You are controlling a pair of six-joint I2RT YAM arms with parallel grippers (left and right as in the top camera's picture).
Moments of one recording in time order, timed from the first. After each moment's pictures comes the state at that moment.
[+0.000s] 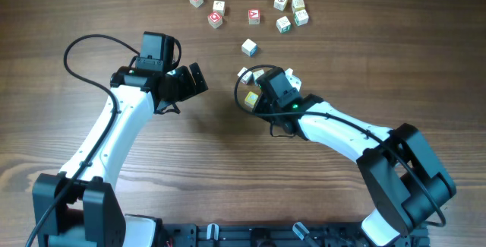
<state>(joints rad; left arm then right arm) -0.16 1.56 1.10 -0.73 0.09 -0.57 0.62 1.79 0.94 -0.23 0.01 1.04</state>
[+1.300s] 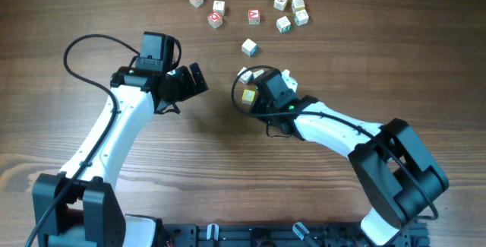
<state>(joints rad) -0.16 1.56 1.10 -0.73 0.09 -0.57 0.64 1.83 0.94 -0.18 -0.02 1.07</state>
